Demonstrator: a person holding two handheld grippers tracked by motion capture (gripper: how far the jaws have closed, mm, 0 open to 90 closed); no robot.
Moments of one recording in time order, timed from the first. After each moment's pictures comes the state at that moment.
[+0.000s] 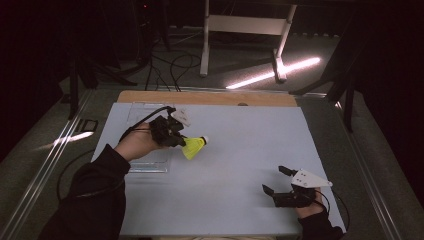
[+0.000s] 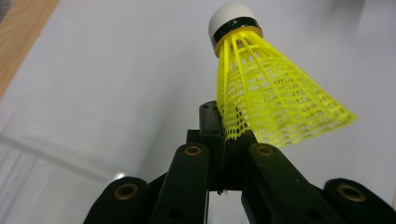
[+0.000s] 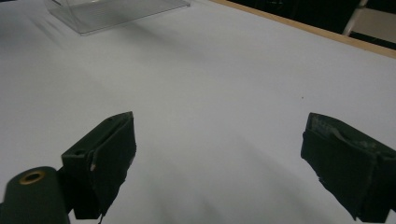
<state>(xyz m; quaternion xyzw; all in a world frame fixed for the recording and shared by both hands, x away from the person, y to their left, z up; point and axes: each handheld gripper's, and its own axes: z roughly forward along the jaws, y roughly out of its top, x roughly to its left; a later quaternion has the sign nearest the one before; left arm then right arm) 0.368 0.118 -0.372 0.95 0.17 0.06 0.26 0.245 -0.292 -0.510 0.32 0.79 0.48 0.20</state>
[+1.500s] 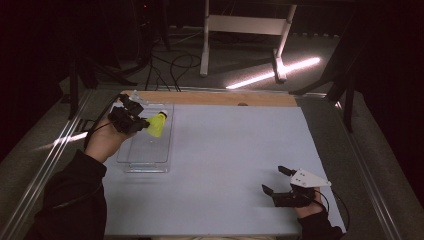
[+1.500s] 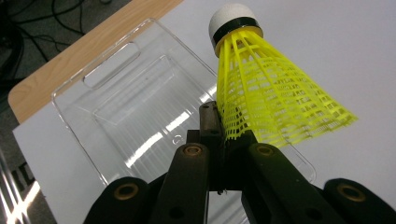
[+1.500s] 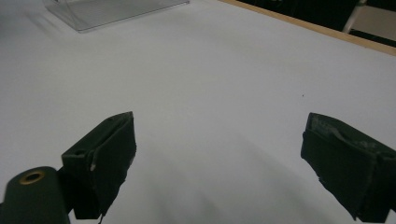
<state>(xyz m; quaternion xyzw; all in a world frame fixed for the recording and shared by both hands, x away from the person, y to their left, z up) 0.375 0.200 -0.360 0.87 0.39 0.16 0.25 0.246 -0.290 -0.512 0.32 0.79 0.48 0.20</state>
